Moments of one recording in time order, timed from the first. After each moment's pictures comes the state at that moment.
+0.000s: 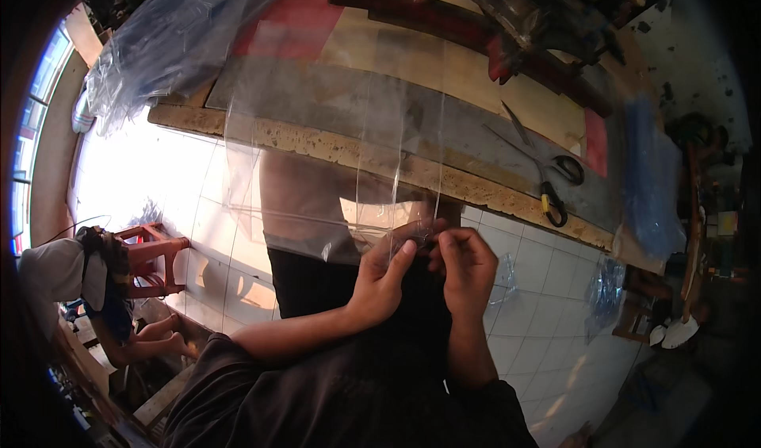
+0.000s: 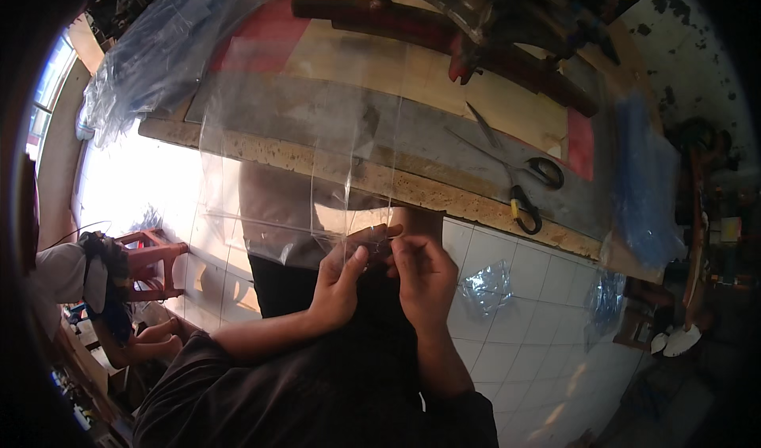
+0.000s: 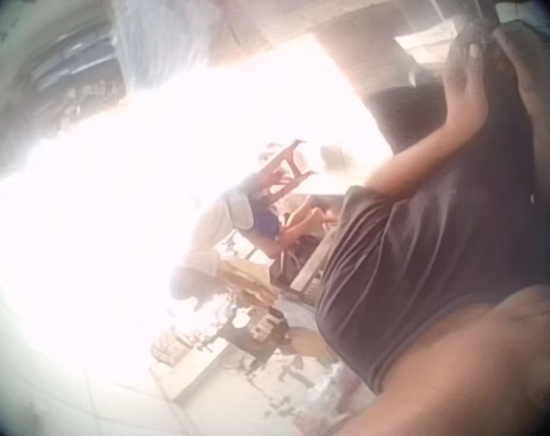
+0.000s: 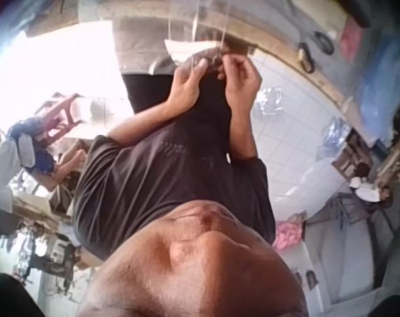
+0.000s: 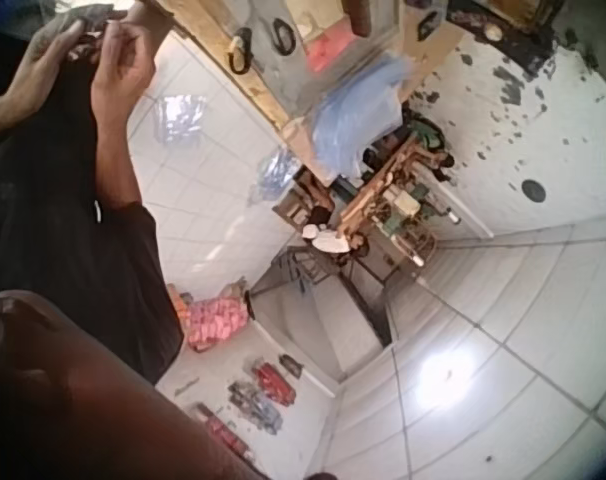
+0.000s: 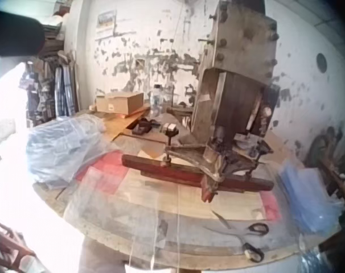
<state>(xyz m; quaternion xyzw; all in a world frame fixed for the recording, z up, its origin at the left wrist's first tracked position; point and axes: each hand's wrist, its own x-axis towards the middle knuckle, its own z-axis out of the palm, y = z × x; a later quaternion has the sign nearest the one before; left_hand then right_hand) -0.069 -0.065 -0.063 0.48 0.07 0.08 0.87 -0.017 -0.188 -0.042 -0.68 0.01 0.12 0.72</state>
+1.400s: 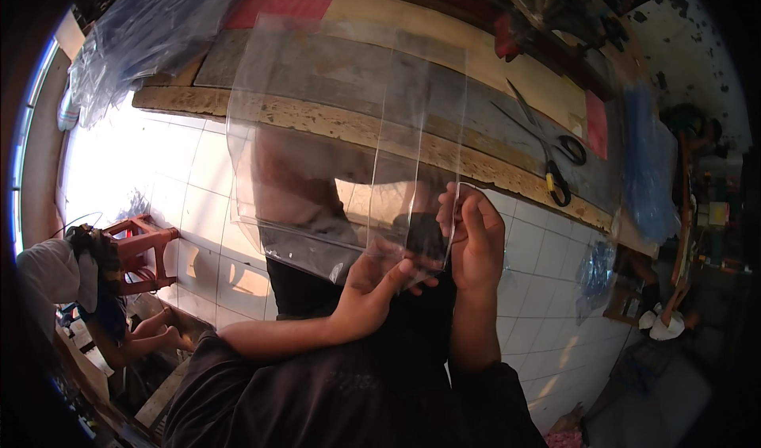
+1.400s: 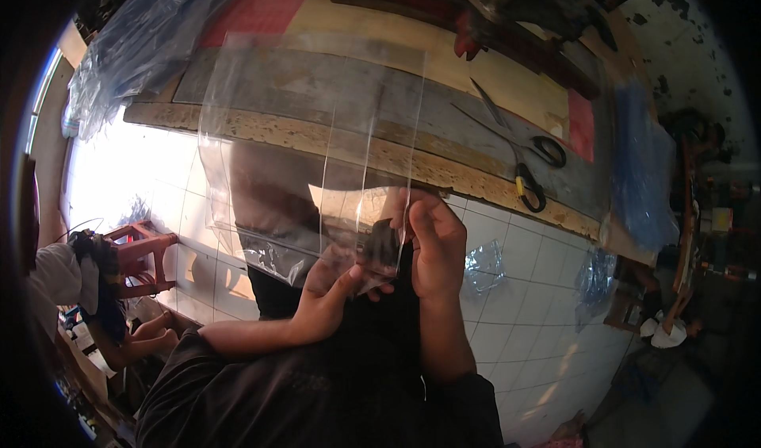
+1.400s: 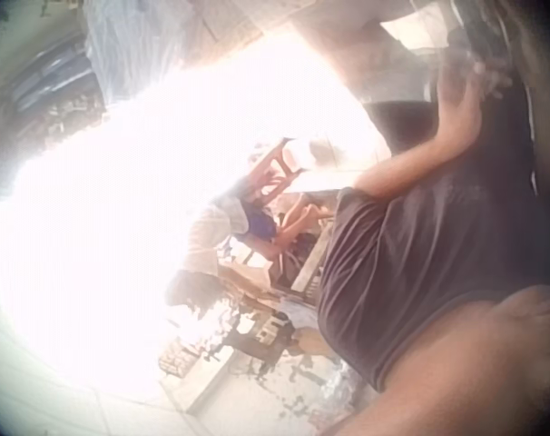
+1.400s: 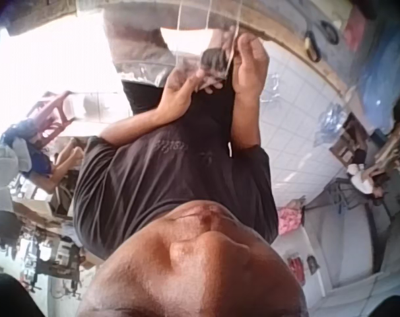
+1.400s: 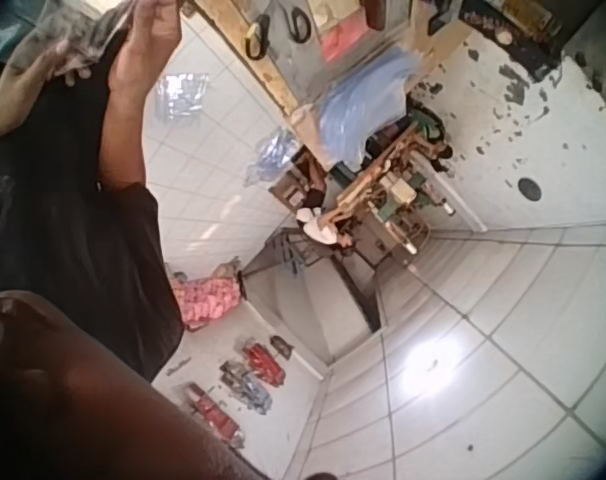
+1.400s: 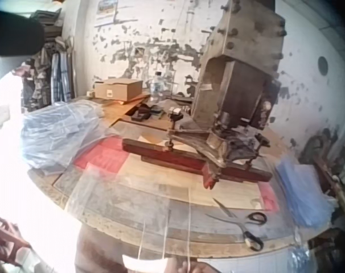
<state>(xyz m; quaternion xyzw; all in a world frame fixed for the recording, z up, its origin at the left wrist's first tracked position) -0.117 -0.052 -0.062 0.38 0.11 -0.06 0.92 0.002 -0.176 -0.038 -0.56 0.04 0.17 0.81</state>
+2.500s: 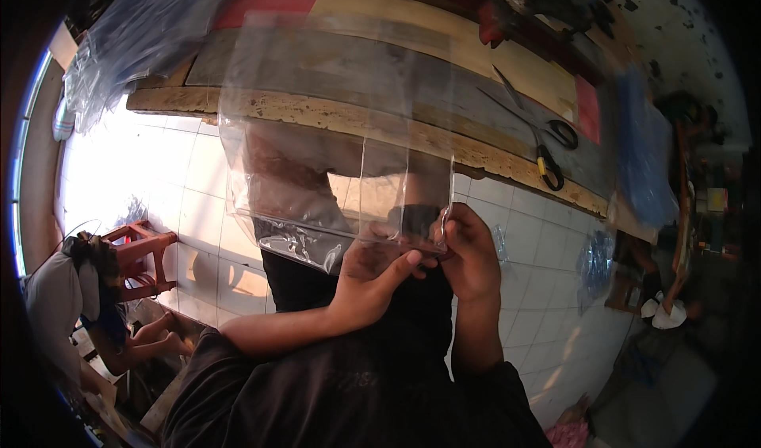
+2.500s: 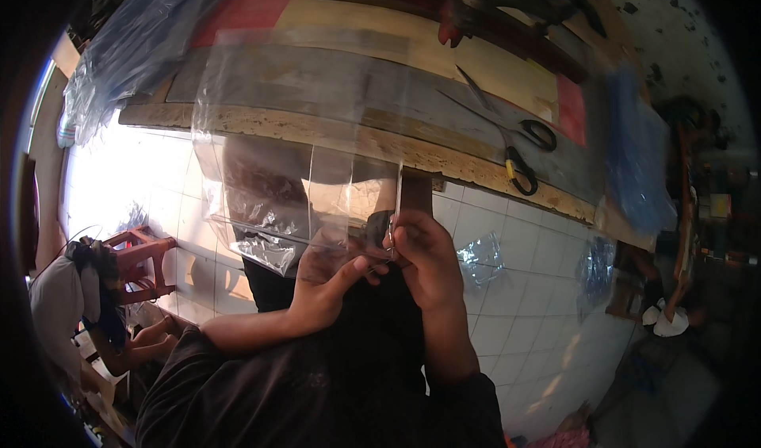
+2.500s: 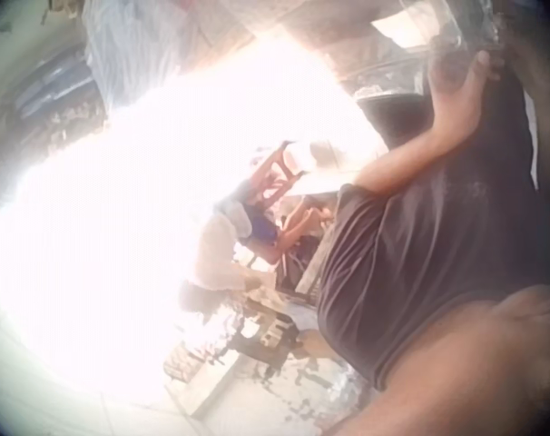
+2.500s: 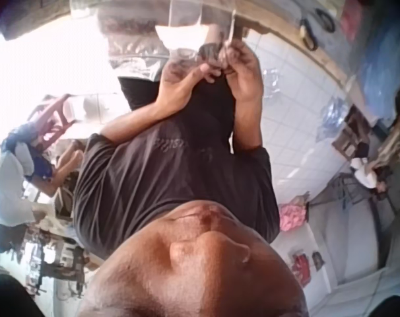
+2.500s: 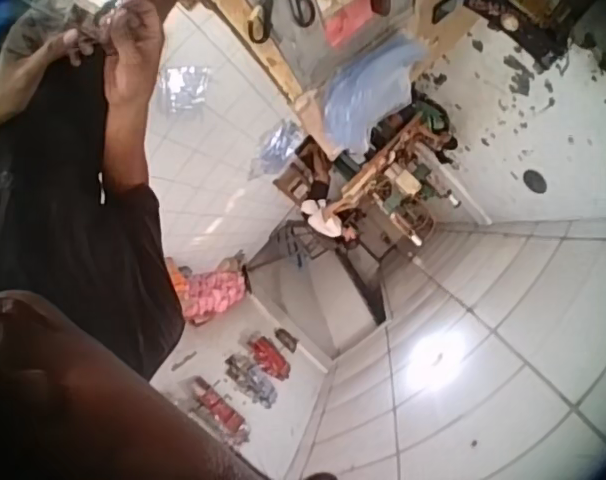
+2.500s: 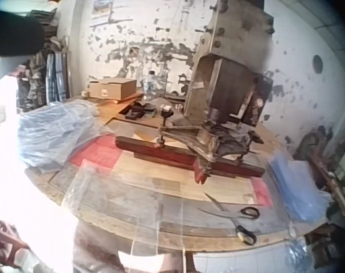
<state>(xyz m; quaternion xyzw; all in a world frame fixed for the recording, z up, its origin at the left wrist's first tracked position) -0.109 -0.058 -0.057 0.39 0.07 0.01 0.92 -0.026 -0.217 -0.054 -0.51 -0.01 0.26 0.82</state>
